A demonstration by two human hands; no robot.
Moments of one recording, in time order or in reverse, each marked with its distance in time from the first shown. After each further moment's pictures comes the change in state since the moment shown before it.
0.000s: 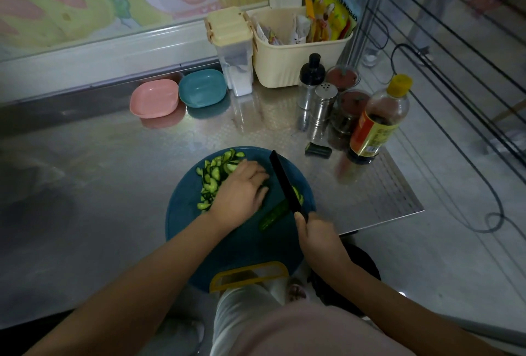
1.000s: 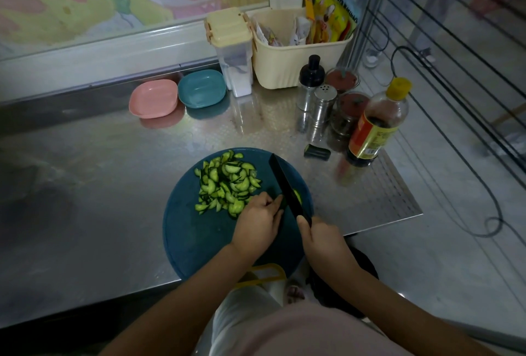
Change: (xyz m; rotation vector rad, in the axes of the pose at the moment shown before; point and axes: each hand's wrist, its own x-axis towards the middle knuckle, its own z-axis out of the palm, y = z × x) left_hand -0.025 0.054 0.029 -0.103 -0.034 -0.248; right_hand -0.005 0.001 -0.017 0.008 -0.070 -0.048
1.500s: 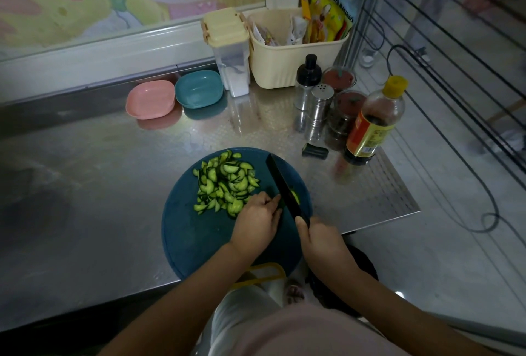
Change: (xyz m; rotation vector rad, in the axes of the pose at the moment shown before) left_hand 0.001 -0.001 0.002 -0.007 -0.012 0.001; right_hand -0.002 0.003 0.006 0.010 -0.008 0.056
